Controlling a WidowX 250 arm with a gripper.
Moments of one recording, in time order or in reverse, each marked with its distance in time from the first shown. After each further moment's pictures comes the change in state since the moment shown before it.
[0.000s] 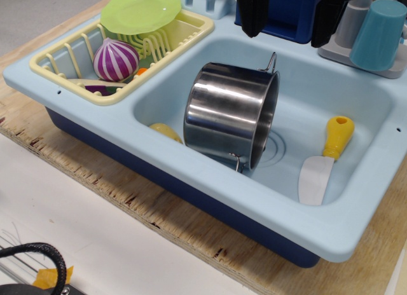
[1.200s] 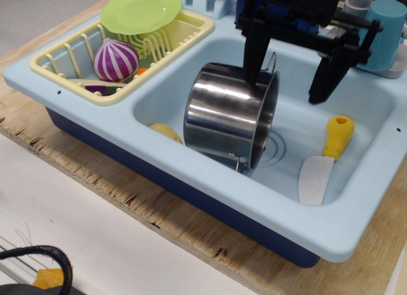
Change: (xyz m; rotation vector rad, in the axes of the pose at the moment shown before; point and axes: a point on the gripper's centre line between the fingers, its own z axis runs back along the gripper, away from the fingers) arm -0.017 -0.004 -0.045 0.222 0.186 0.257
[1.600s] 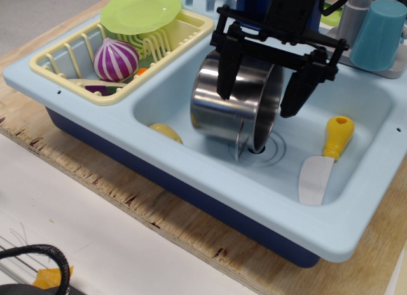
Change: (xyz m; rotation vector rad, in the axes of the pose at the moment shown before) arm 0.005 0.017 -0.015 0.021 -0.010 0.036
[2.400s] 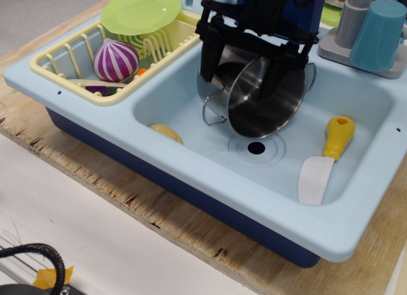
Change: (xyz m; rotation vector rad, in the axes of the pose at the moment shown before) arm 0.045 0.015 0.000 0.017 -0.204 -0.049
